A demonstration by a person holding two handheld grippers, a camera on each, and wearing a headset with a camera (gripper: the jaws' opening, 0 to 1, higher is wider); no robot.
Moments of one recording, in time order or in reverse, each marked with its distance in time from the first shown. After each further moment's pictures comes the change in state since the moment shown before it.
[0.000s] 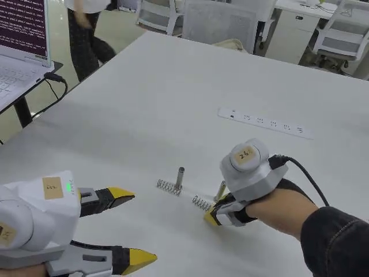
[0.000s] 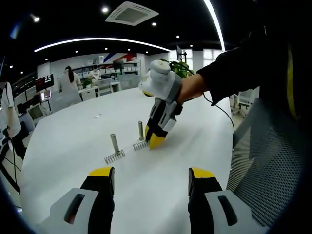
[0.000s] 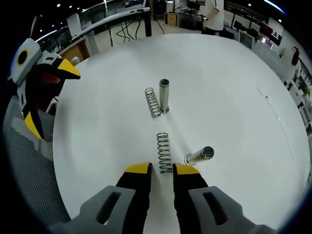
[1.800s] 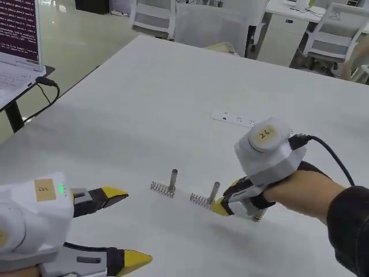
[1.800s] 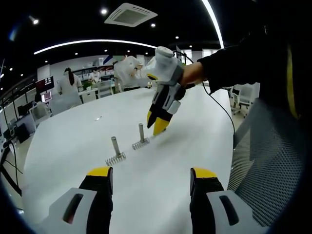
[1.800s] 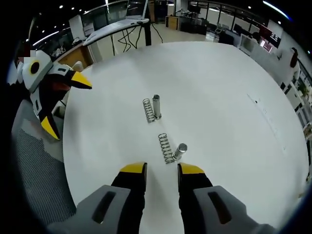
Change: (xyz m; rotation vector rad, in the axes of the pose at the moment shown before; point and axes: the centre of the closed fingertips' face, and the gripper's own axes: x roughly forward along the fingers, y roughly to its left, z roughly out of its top) left arm 0.000 0.001 0.005 0.013 -0.011 0.007; right arm -0.040 -0.016 0.008 0.019 -0.034 0.003
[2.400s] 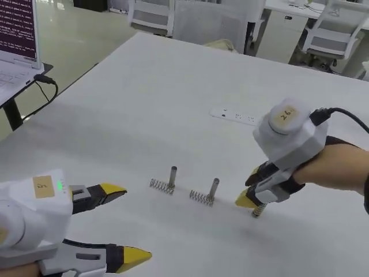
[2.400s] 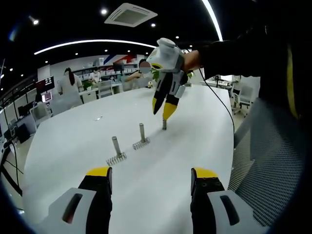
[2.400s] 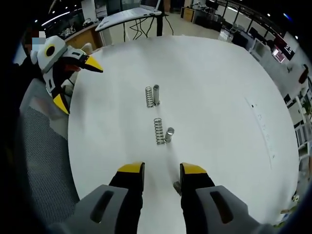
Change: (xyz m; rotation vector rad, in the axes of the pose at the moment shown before) left arm -0.001 0.000 0.000 0.003 0.001 0.005; right arm -0.041 -0.013 -0.011 -0.141 0.107 0.021
